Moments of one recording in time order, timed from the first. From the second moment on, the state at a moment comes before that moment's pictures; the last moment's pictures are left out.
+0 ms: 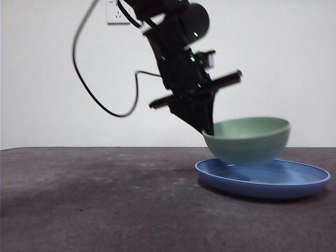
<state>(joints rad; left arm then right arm) -0.73 2.16 1.87 -0.70 0.11 -0.17 0.11 0.72 0.98 -1.07 -0.49 -0.03</state>
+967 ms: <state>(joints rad) -0.75 2.24 1.99 -0.84 0.11 -0.17 0.11 0.72 0.98 -1.07 -0.49 -0.03</state>
